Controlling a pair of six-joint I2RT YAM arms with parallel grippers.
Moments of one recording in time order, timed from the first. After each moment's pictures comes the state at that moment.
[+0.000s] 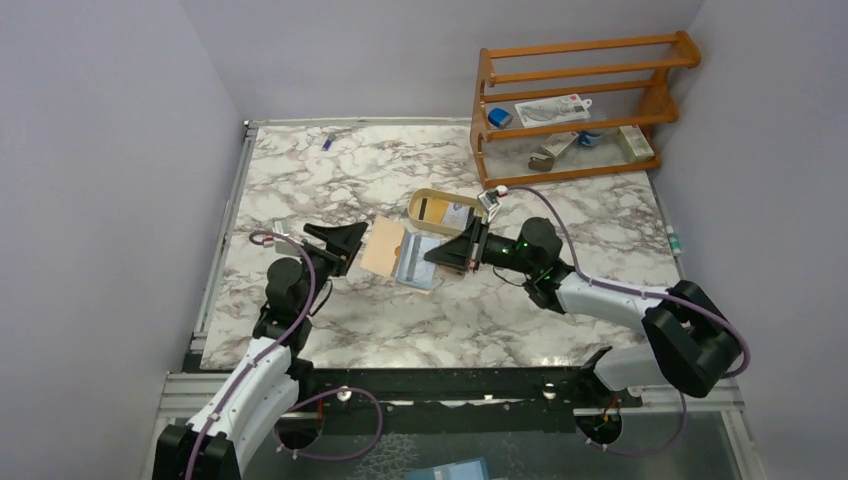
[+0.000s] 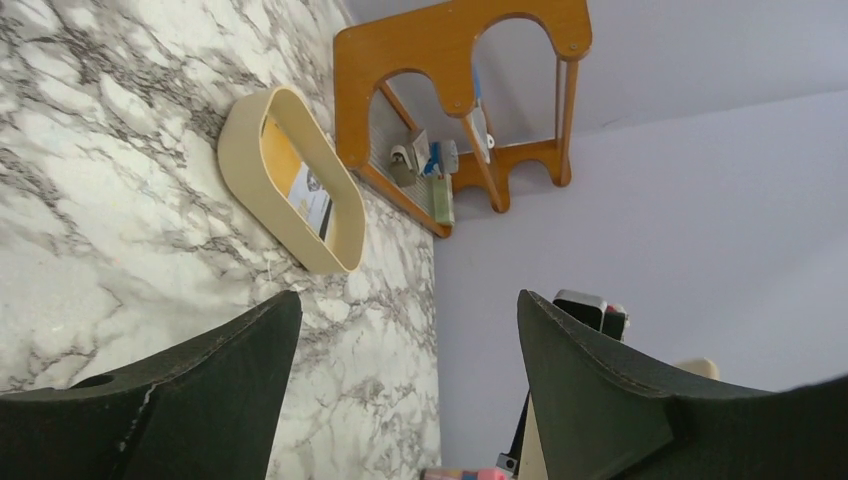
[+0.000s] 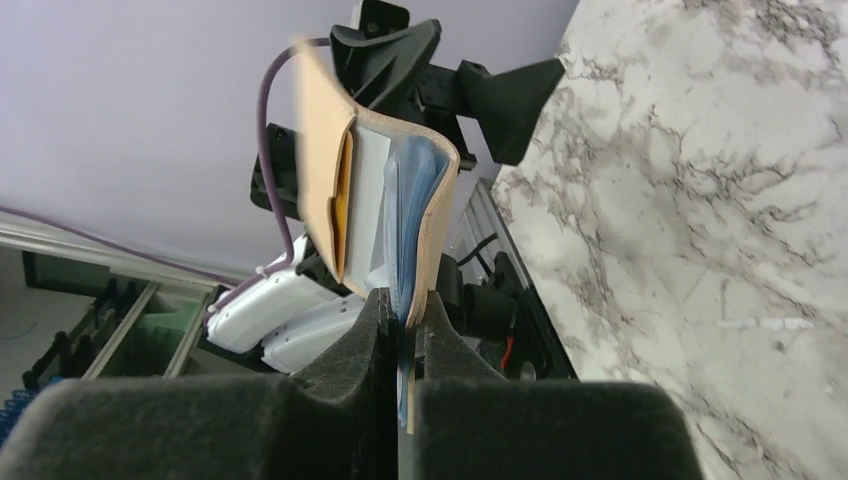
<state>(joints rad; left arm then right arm) -0.27 0.71 0.22 0.43 0.12 -1.28 0.69 1.38 0.57 0.85 -0.58 1.19</state>
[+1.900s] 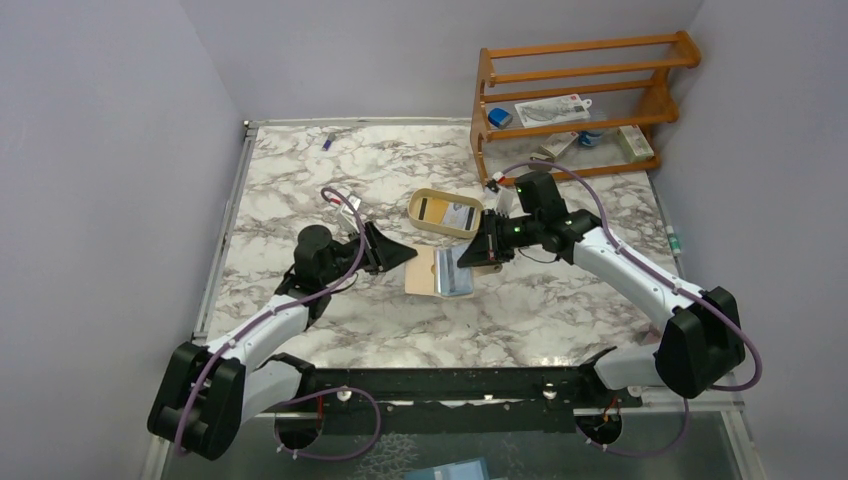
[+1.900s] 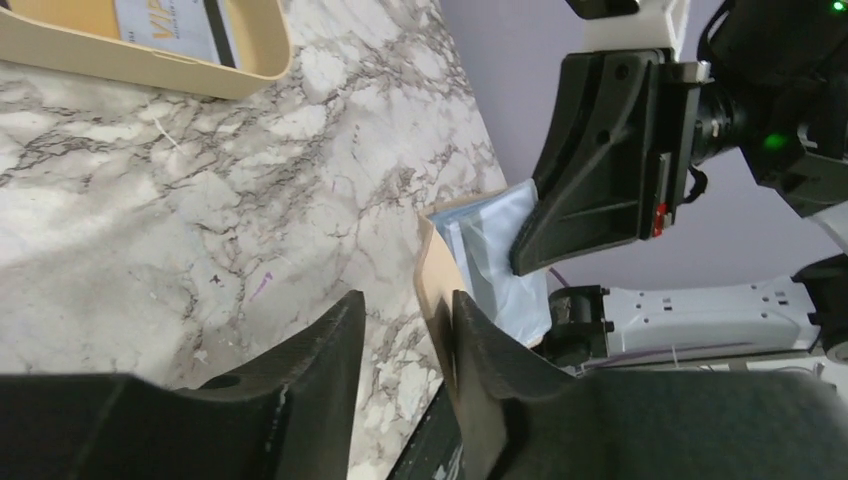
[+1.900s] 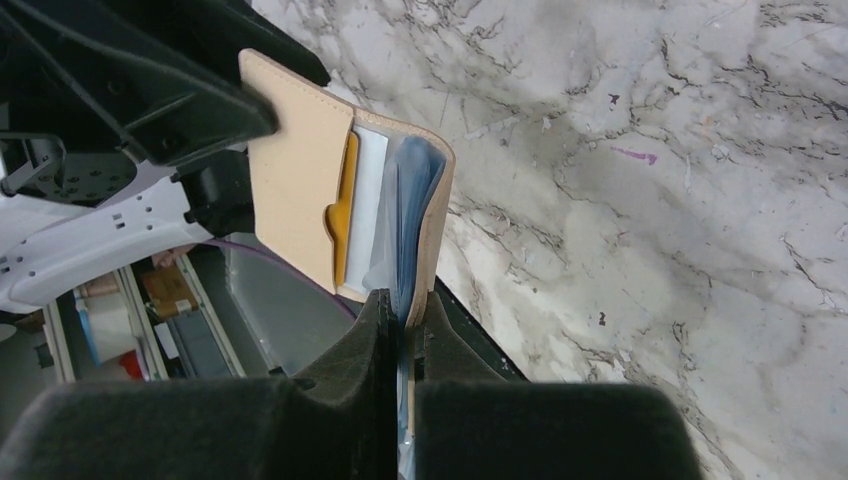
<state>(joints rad) -0.37 1.07 0.39 0.54 0.64 -0.89 0.52 1.36 1.01 -0.45 -0.68 0.56</state>
